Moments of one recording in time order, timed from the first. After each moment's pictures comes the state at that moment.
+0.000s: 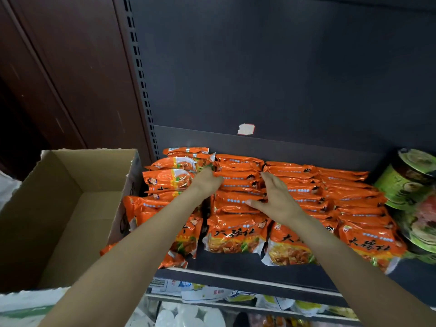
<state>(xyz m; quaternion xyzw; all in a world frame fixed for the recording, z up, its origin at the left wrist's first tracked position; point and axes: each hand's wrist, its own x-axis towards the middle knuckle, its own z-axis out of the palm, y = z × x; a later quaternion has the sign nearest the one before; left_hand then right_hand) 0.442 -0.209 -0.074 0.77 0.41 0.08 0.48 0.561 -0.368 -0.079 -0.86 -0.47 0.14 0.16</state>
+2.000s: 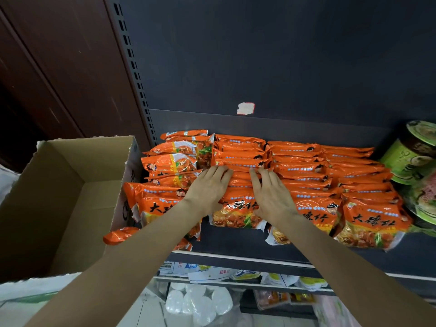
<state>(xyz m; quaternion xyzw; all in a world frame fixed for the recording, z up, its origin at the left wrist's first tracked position) 0.412 -0.237 -0.109 0.99 0.15 -0.01 -0.05 0.529 -0.373 -0.110 -0.83 -0.54 -0.06 -0.11</state>
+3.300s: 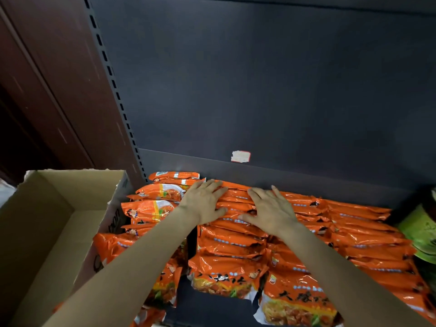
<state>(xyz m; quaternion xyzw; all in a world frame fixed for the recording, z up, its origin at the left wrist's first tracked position) 0.501 -0.166 -0.089 0.97 0.22 -0.06 0.00 0.644 -0.299 -0.091 -0.82 -0.56 0.05 -0.05</state>
